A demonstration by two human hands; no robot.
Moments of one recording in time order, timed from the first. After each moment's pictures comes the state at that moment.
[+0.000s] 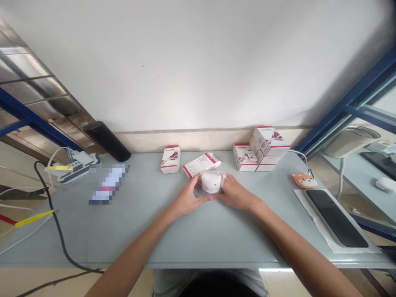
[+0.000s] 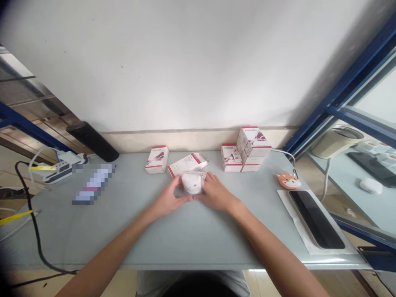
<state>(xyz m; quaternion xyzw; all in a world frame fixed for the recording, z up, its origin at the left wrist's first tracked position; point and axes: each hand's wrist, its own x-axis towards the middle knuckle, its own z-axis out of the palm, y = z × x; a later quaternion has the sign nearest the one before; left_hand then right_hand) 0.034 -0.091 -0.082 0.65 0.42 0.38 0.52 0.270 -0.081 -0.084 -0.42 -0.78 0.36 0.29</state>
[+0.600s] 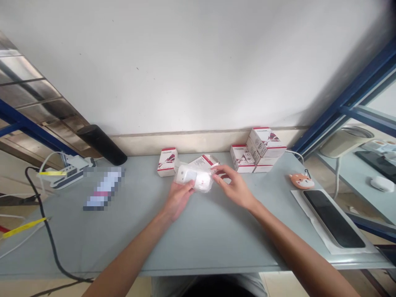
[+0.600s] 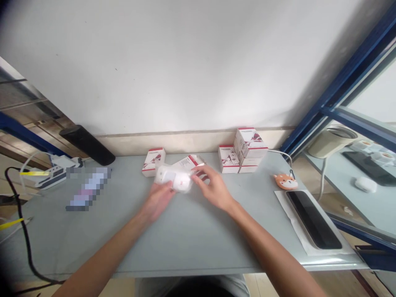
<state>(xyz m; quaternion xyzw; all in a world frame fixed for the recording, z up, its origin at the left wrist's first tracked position) 0.036 -0.088 -0.068 0.43 0.35 0.50 0.66 0.263 -0.087 -0.049 -0.44 -0.65 0.42 0.46</state>
